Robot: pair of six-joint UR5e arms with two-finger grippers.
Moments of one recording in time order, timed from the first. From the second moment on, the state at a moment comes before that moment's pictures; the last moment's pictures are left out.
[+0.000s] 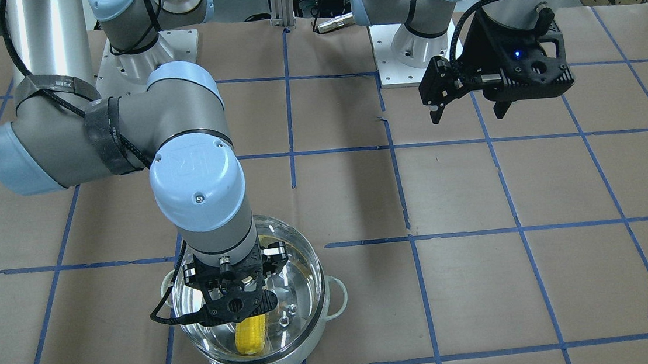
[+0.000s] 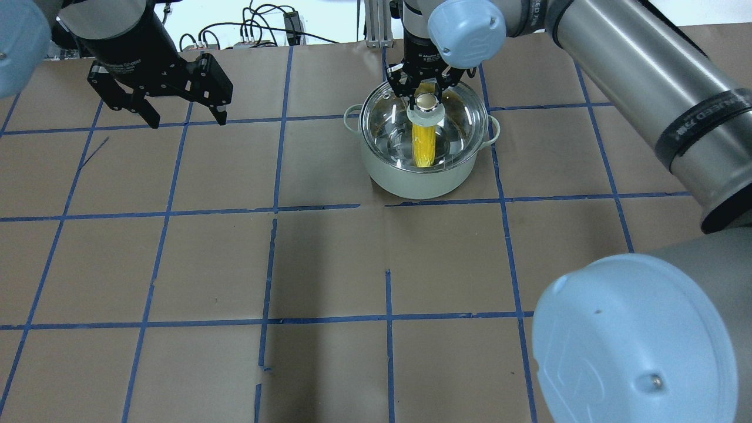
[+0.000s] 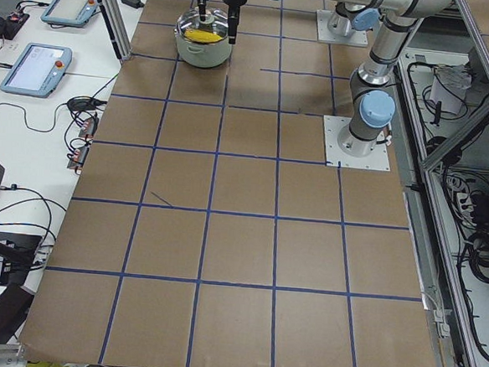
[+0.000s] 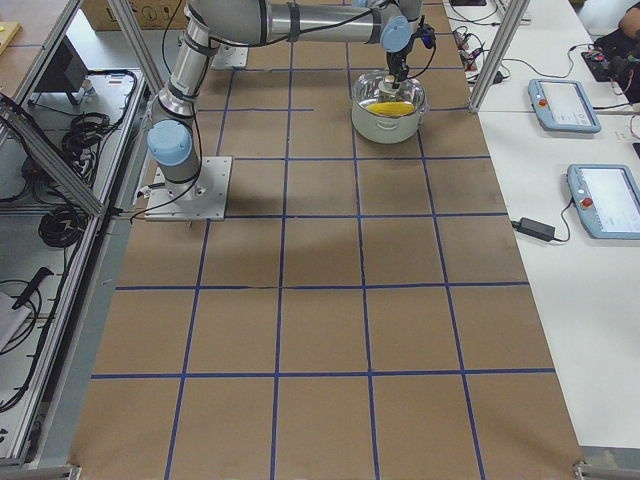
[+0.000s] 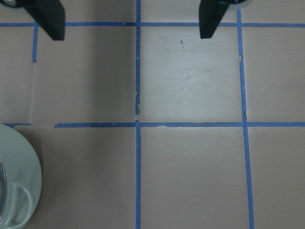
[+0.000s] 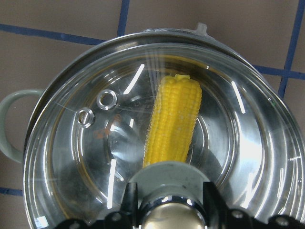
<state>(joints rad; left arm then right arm) -1.56 -1.62 -1.46 -1.62 1.58 0.00 1.81 -0.99 1.16 -1.76 -1.59 0.07</state>
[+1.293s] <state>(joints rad) -1.56 -1.62 -1.46 -1.62 1.58 0.01 1.81 -0.98 1.14 -1.76 -1.60 0.07</state>
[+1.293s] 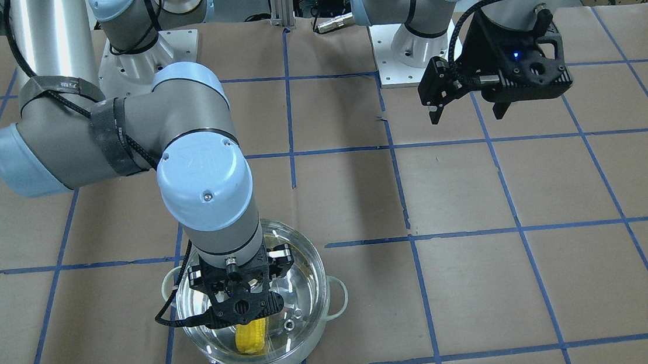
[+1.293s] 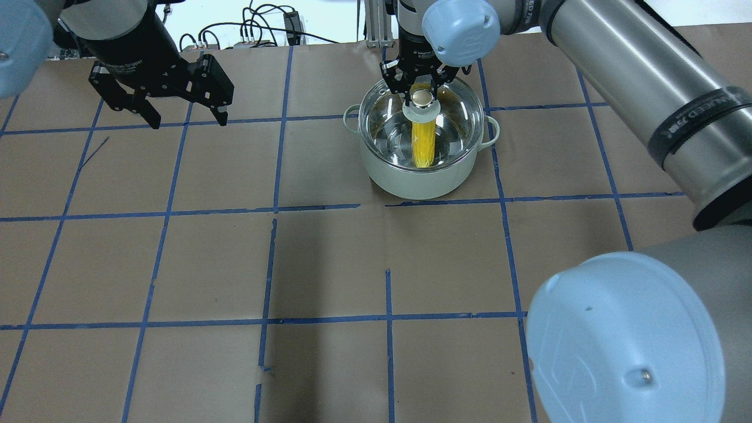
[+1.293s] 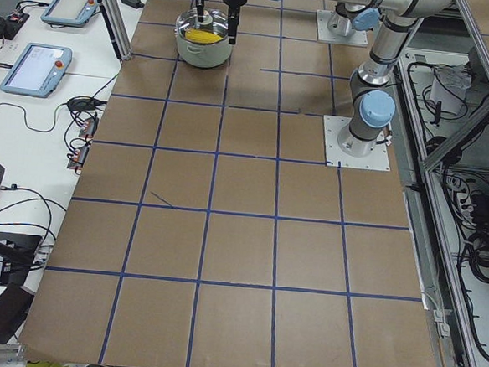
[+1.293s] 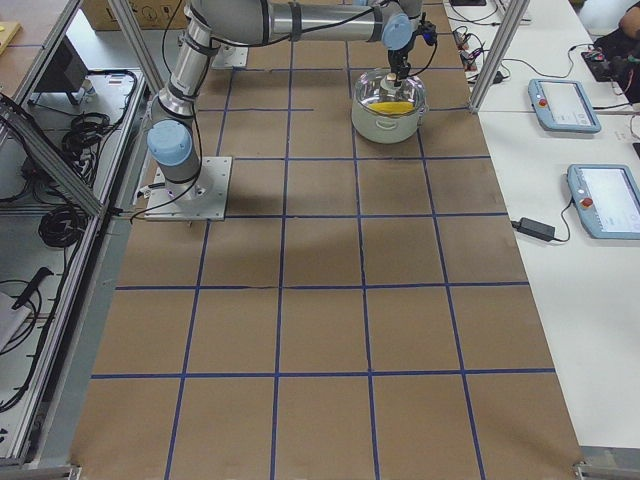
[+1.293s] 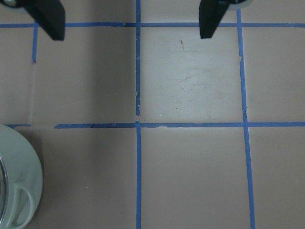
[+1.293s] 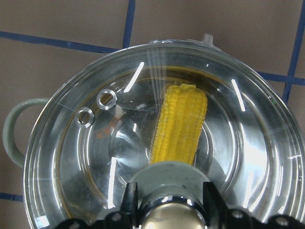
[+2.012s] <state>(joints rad) -1.56 -1.62 -1.46 -1.62 1.58 0.01 1.81 -0.96 1.11 -1.76 -1.61 0.08</state>
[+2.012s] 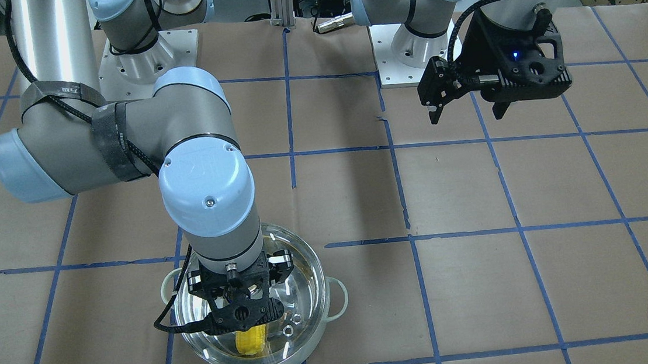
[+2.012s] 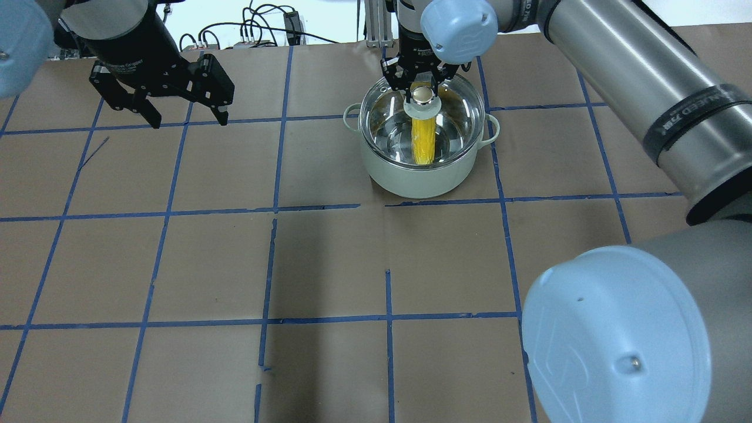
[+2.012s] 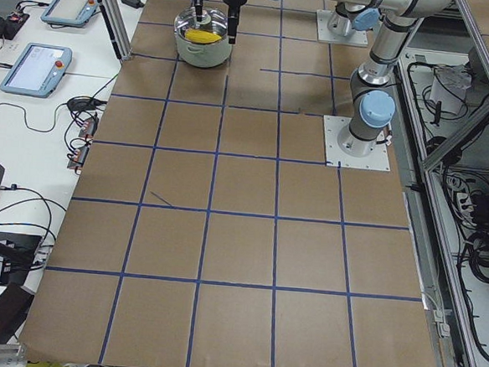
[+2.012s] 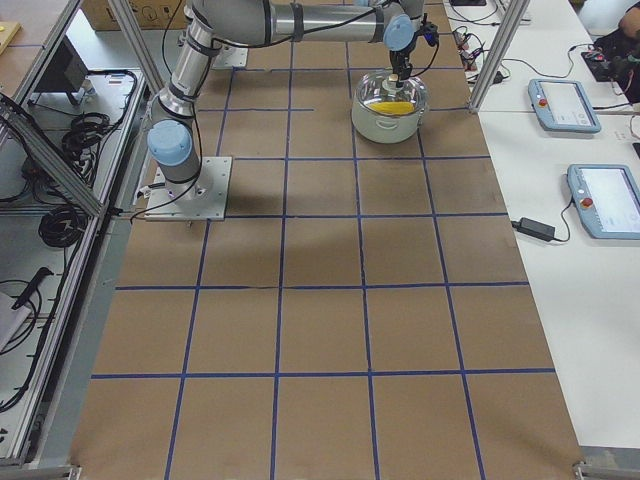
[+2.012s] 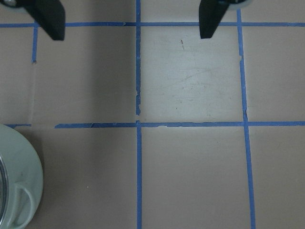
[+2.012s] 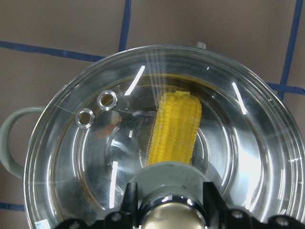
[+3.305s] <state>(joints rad) -1.56 -1.62 -1.46 -1.62 1.58 0.01 1.82 -0.95 1.09 -1.76 -1.61 0.08</state>
